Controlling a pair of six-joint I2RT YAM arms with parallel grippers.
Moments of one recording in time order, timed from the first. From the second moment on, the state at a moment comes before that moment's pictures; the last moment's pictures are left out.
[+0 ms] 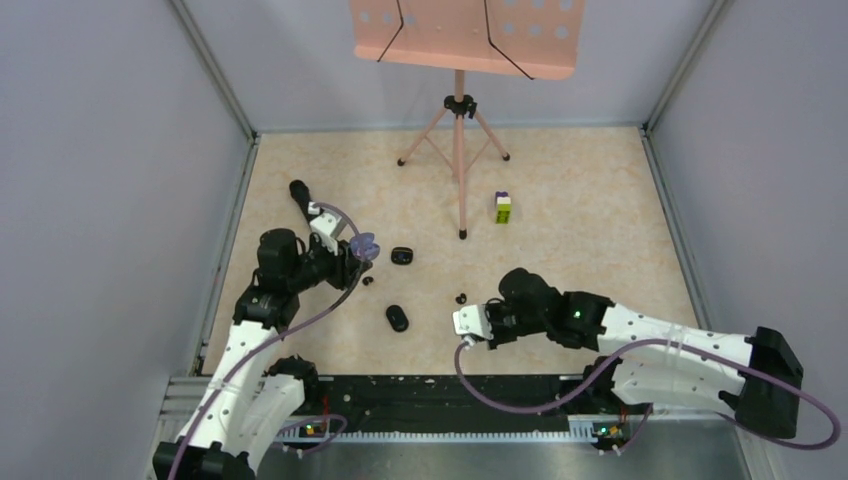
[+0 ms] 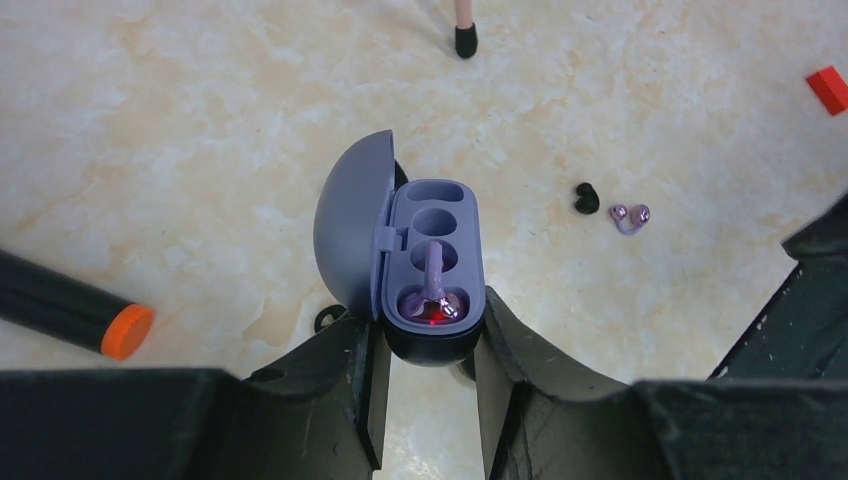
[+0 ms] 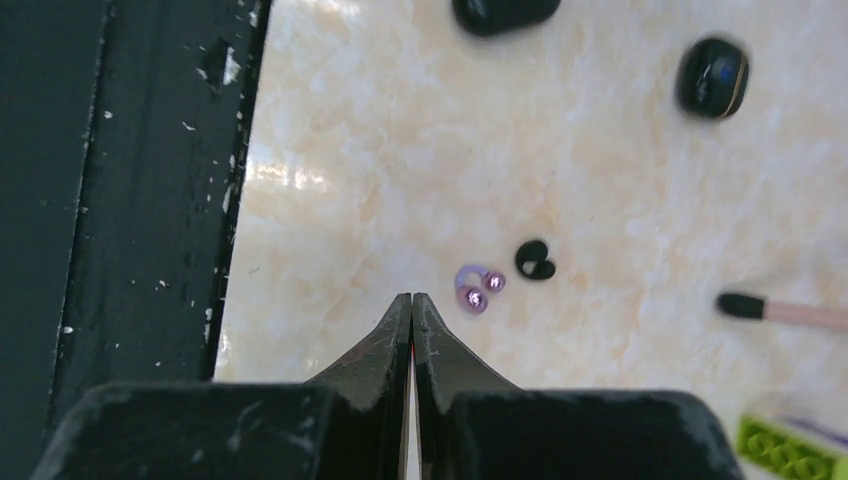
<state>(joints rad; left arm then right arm) -0.13 0.75 0.59 -0.29 0.58 0.02 1.09 0.94 0.61 -0.39 -0.29 -0.73</state>
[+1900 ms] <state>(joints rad) -0.11 0.78 0.59 -0.23 0.51 -0.01 0.97 1.58 0.88 -0.44 -0.12 -0.32</state>
